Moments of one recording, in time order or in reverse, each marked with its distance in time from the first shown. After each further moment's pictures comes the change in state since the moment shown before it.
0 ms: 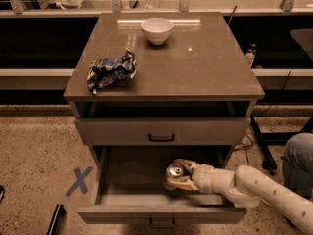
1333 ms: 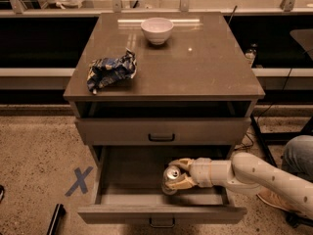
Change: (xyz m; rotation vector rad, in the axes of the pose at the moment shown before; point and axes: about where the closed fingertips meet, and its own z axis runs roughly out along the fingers) arm -0.029 0.007 -0.001 -0.071 0.140 -0.027
